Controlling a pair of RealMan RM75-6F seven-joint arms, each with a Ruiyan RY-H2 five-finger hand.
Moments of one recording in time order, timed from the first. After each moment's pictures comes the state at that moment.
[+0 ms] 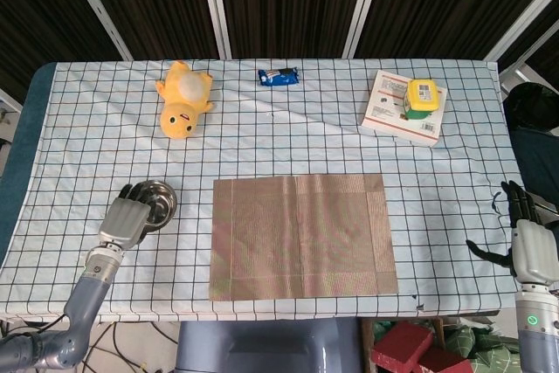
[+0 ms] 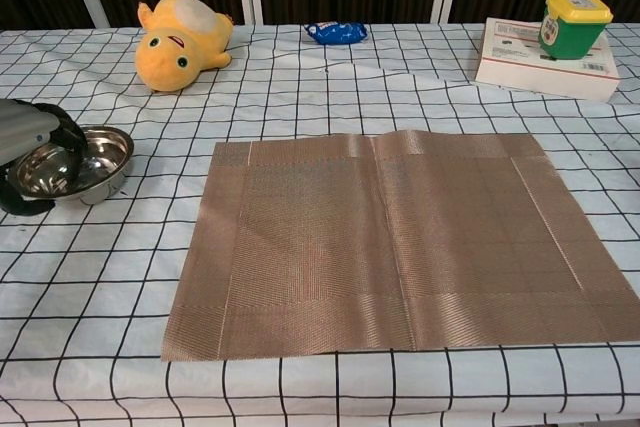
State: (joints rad) left arm -0.58 -1.44 0.00 -1.57 1.01 1.16 0.72; right arm 0.12 -1.16 0.21 -1.70 -1.23 1.40 0.07
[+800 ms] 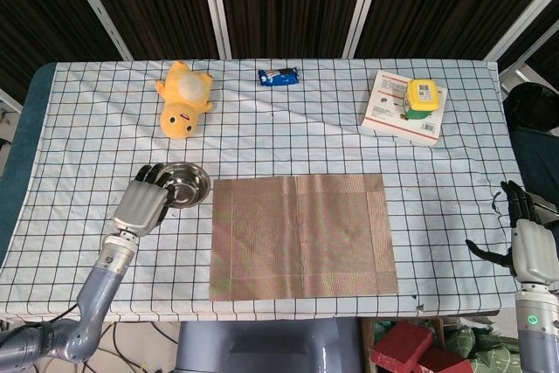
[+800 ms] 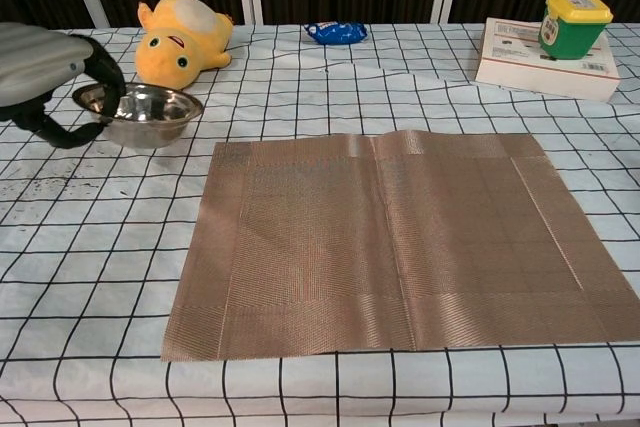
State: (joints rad) left arm -0.62 -1.43 -0.10 -1.69 1.11 1.21 0.70; right arm 0.12 -1.15 0.21 -1.70 -1.23 1.39 0.08
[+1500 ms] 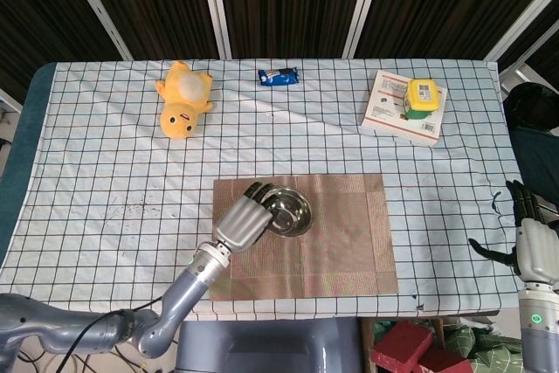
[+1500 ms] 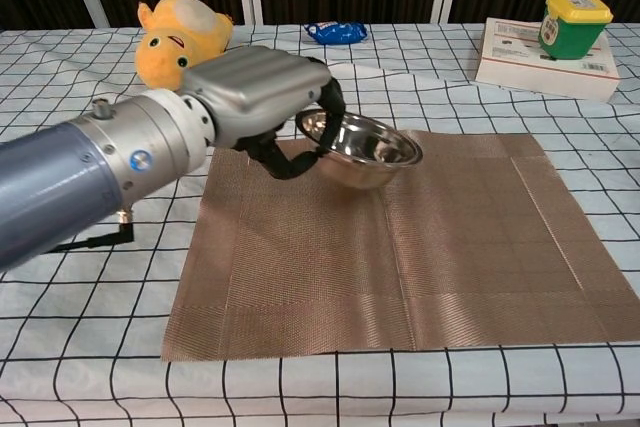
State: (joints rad) left arm -0.85 -1.77 -0.18 -1.63 1.11 1.07 0.83; right arm 0.12 -1.14 0.22 -1.71 -1.20 1.38 0.10
